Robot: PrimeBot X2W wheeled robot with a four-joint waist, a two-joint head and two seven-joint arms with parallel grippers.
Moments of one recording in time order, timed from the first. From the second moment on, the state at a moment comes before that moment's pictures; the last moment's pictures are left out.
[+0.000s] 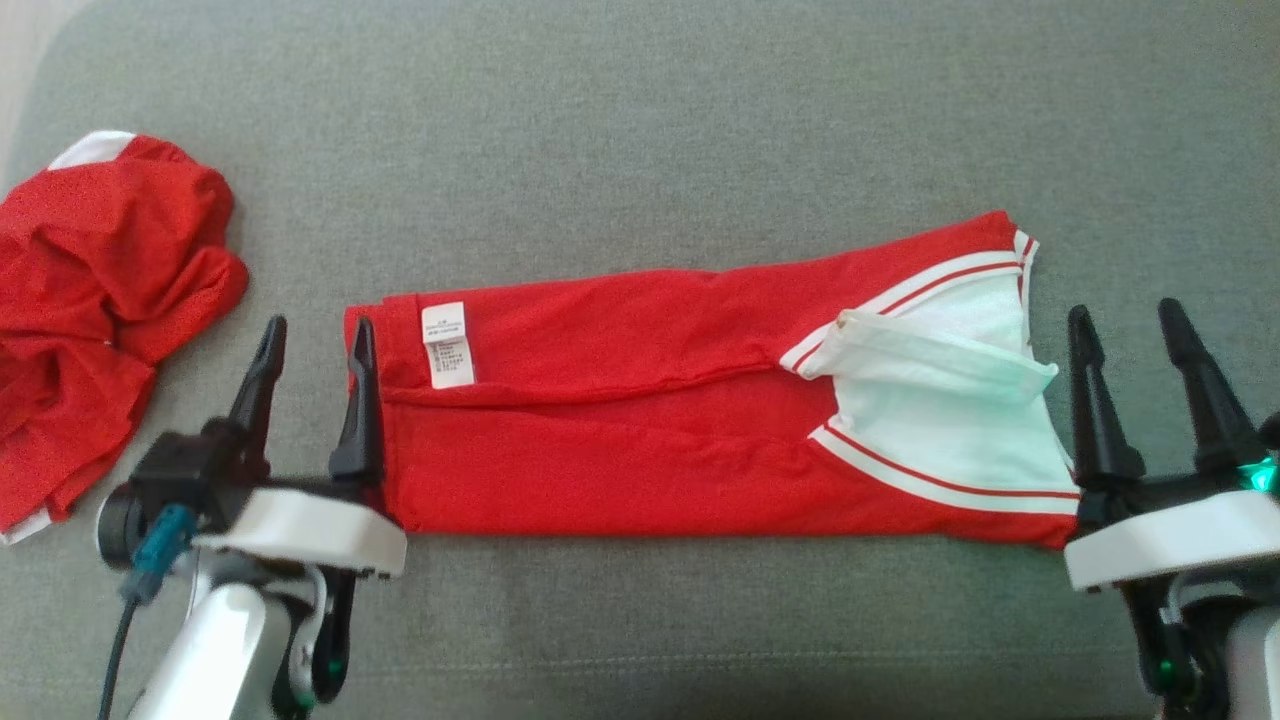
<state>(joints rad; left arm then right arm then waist) -0.16 0.29 -0.35 0.06 -0.41 0.21 -0.25 0.03 -0.08 -0.06 -0.25 0.22 0.13 0.12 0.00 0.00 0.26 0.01</state>
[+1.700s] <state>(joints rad) -0.24 0.28 -0.38 0.04 -0.37 0.19 -0.25 -0.07 -0.15 -0.06 0.01 0.36 0.13 0.43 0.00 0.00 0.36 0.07</state>
